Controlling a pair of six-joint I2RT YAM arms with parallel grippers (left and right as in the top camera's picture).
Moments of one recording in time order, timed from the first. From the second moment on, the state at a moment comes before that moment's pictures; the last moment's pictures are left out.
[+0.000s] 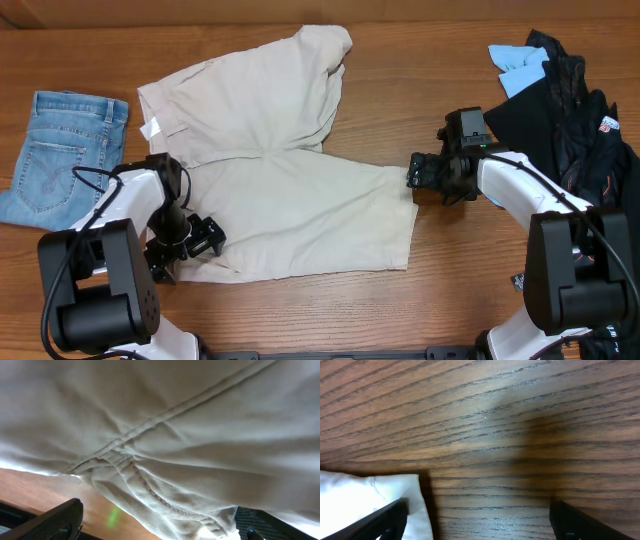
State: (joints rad) left arm 0.17 1.78 0.95 -1.12 0.01 -0.53; right arm 0.11 1.79 1.03 -0.54 -0.13 0.32
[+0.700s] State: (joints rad) left arm 0.18 1.74 1.02 -0.86 0.08 -0.45; right arm 0.11 1.78 1.24 -0.31 -0.39 0.23
